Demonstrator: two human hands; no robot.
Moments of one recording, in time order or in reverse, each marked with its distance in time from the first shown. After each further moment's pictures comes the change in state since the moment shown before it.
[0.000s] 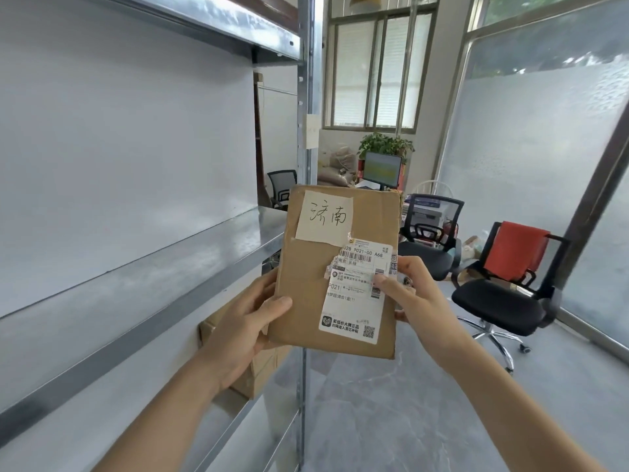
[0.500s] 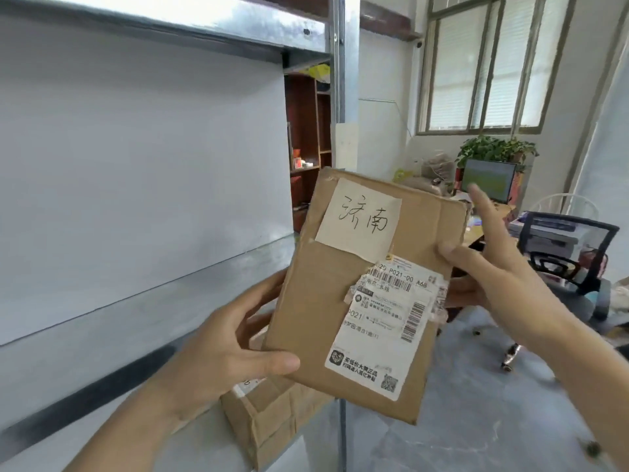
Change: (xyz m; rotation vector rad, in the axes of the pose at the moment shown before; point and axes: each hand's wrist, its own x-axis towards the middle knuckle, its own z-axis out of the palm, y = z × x) left_hand 0.092 0.033 0.024 0.401 0.055 0.151; right_hand 0.195 -0.023 -0.081 0.049 -0.319 -0.193
